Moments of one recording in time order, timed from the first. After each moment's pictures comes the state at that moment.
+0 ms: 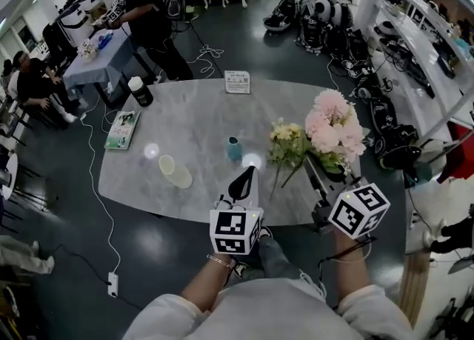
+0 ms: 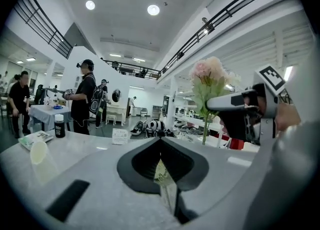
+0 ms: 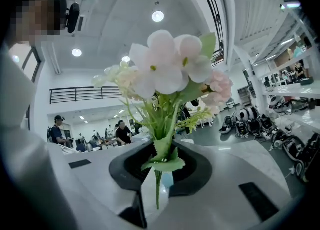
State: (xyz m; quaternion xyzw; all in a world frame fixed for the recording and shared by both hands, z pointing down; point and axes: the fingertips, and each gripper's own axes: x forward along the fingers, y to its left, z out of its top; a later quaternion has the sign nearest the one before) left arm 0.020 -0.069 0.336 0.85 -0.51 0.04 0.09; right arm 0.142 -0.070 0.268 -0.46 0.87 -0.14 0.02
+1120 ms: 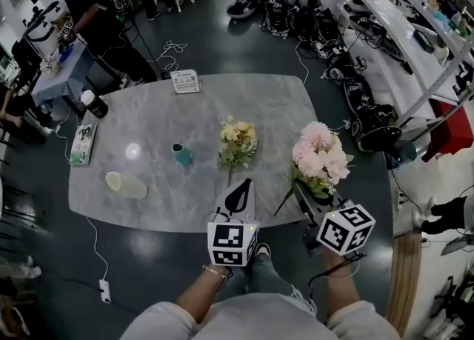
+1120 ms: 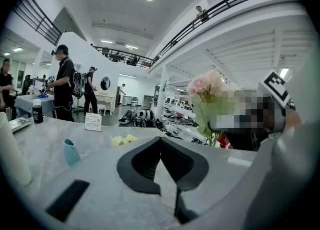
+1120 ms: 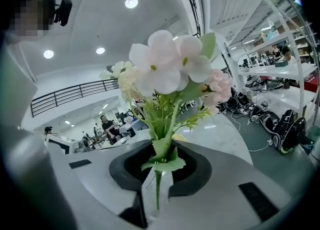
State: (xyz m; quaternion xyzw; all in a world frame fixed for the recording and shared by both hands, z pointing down) left arm 0.166 -0.065 0.384 0.88 -0.46 0.08 0.12; right arm 0.280 -0.041 0.361 -0.52 0.81 -0.26 -0.02
